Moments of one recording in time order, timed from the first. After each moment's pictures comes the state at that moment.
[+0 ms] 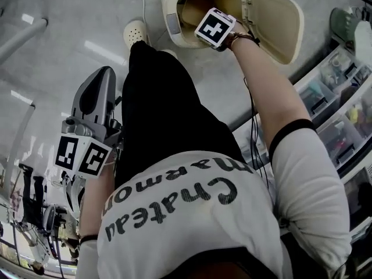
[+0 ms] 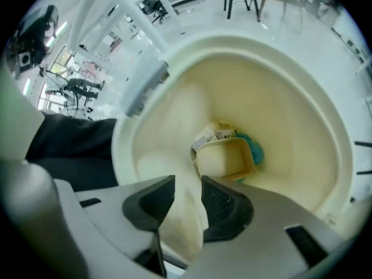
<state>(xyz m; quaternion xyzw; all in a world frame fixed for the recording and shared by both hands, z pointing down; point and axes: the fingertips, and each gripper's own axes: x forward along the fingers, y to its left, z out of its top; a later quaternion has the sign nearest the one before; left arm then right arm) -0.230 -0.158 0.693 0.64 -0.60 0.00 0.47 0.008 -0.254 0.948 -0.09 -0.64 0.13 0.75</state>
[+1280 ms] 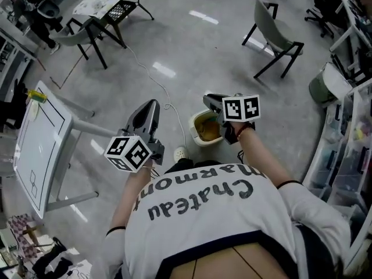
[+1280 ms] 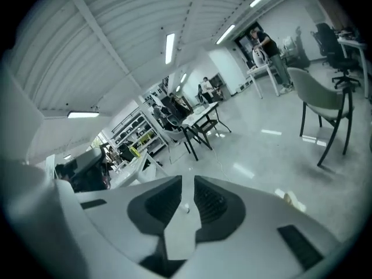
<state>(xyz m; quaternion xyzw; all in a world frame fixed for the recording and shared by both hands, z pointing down) -0.185 -0.214 0.313 0.76 -0.62 -0.08 0.19 -0.056 -0.307 0.437 0.21 -0.88 0.37 0.19</state>
